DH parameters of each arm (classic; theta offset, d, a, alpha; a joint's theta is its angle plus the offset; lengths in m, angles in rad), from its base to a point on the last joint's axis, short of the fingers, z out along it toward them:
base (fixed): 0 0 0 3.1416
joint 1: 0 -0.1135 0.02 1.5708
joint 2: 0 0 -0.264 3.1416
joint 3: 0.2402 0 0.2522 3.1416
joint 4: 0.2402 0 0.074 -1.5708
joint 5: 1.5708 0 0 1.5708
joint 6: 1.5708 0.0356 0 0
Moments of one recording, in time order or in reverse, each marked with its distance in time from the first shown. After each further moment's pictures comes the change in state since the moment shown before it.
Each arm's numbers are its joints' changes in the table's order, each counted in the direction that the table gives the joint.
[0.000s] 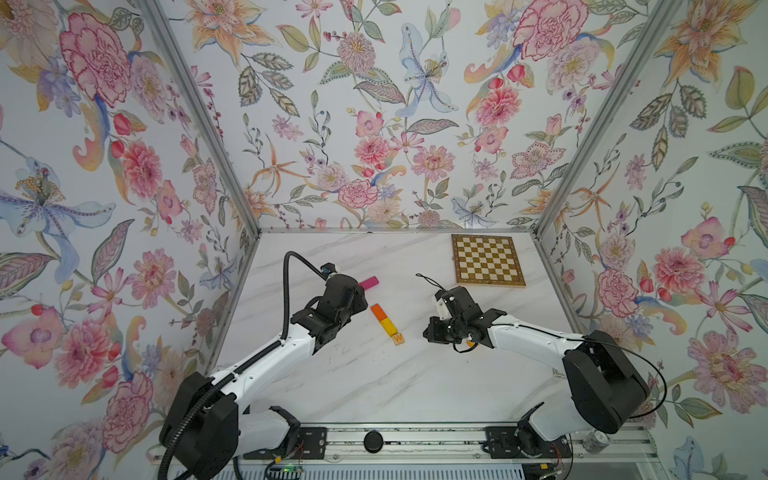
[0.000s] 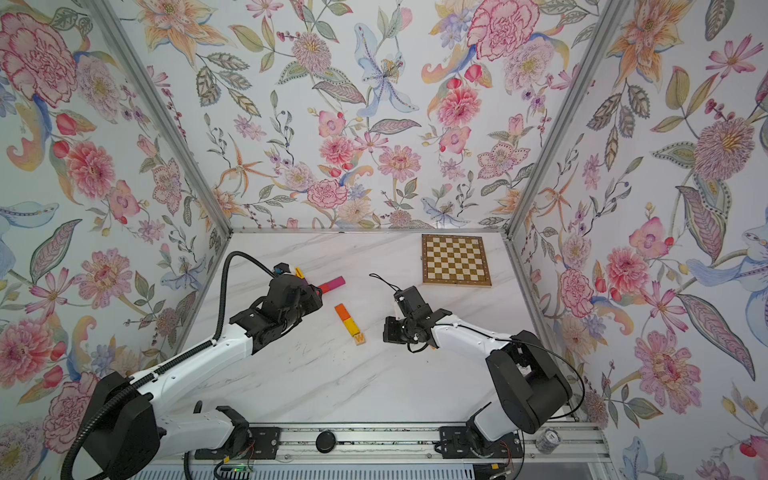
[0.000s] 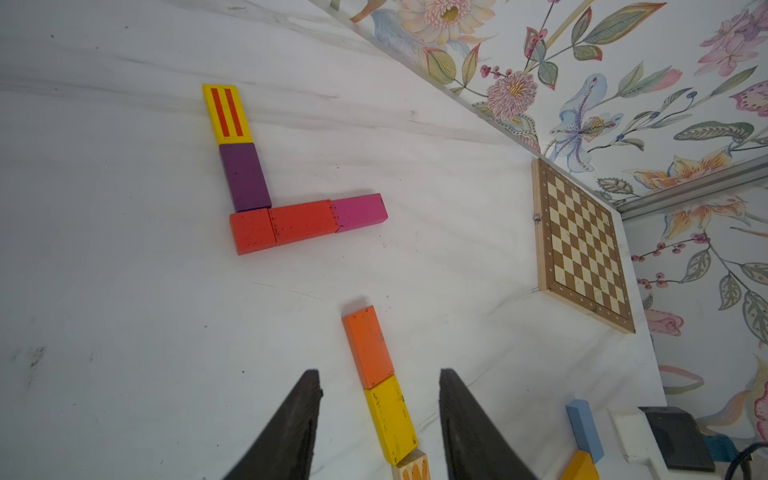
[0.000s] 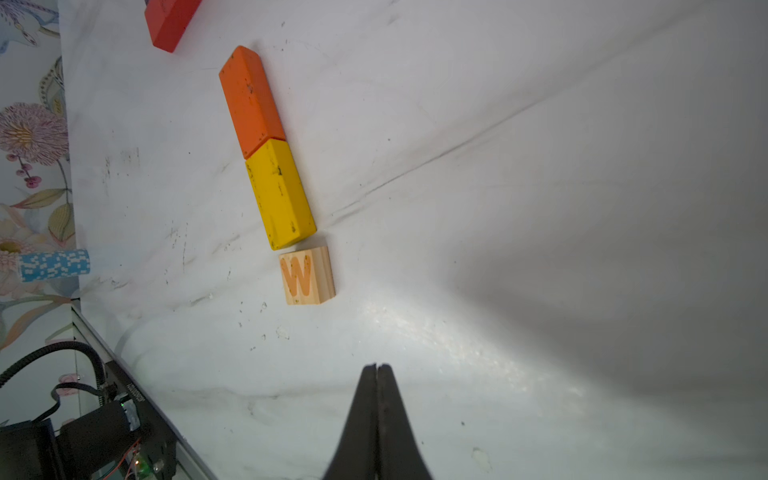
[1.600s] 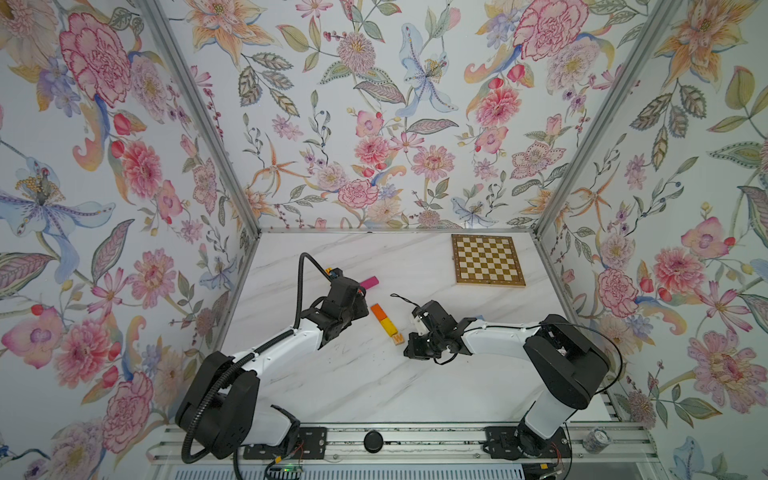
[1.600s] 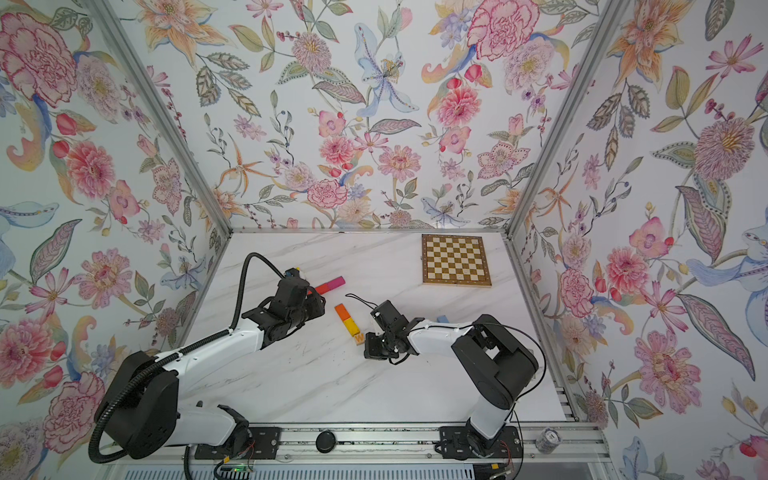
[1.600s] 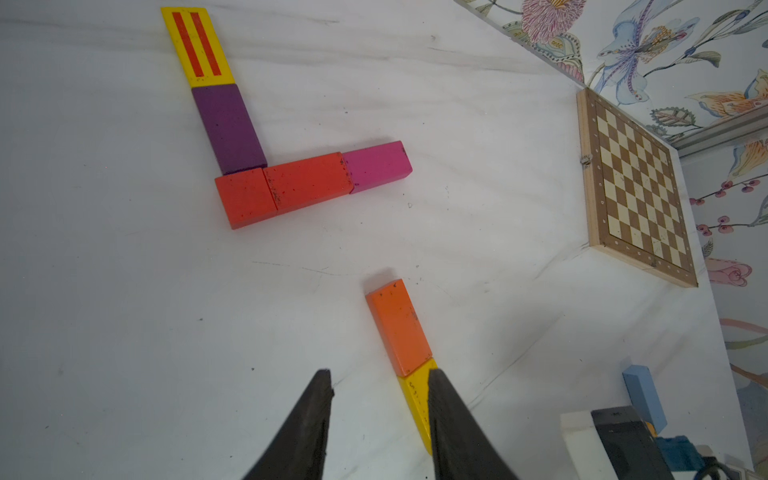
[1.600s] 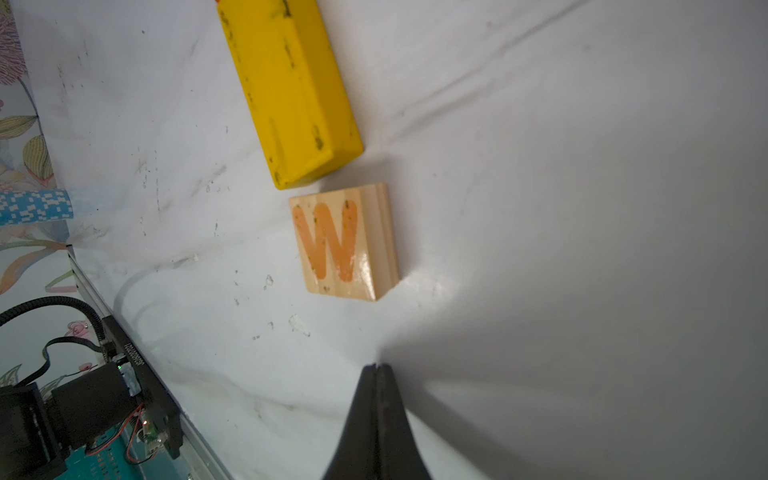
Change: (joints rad) left arm -0.034 0.094 -0.034 -0.042 0.079 0.069; right arm -0.156 0.199 0.020 -0.131 -0.069 0.108
